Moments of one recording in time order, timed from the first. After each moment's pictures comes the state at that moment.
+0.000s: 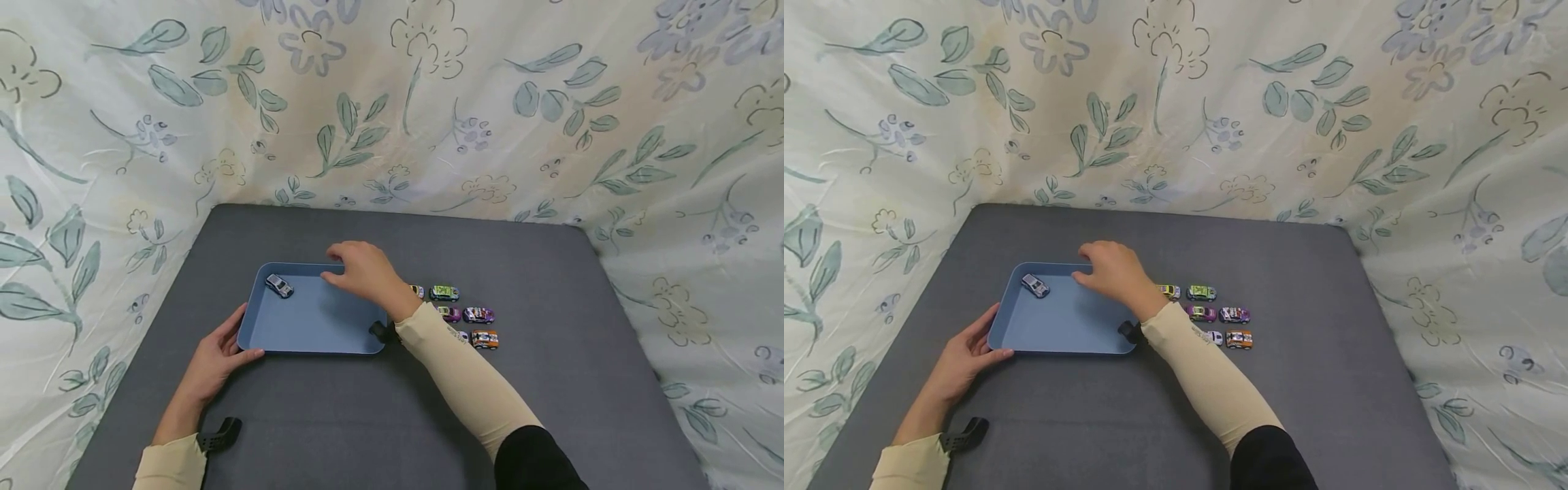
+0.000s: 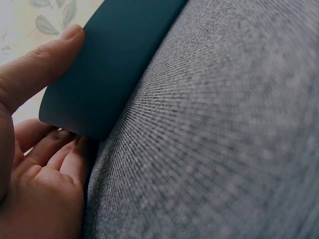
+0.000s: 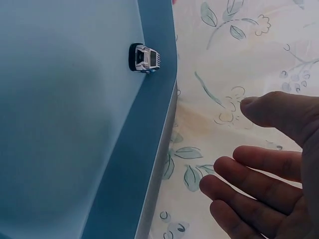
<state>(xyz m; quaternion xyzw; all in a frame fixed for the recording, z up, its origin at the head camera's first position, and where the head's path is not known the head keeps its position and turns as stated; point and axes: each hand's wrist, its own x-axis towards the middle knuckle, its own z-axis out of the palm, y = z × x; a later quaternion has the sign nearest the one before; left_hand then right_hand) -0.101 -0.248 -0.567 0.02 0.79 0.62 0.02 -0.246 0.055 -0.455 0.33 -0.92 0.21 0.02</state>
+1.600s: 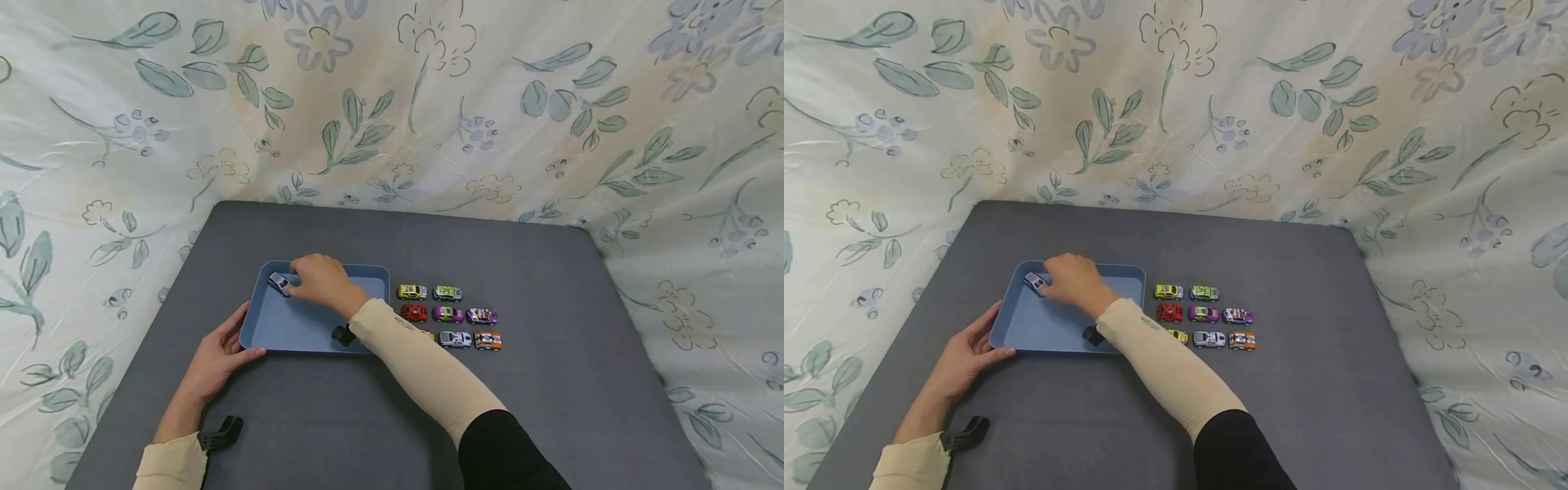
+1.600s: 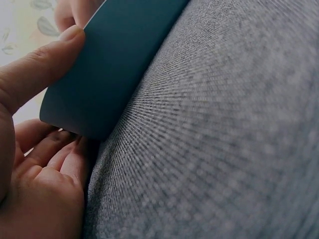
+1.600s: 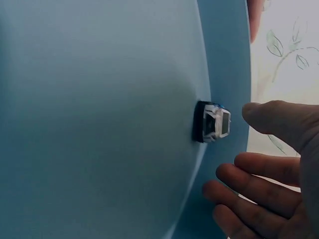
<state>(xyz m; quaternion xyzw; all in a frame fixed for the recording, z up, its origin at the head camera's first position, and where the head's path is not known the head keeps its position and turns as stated) -0.099 -0.247 -0.570 0.02 0.78 0.63 0.02 -0.256 -0.032 -0.503 0.35 -0.93 0.12 -0.03</state>
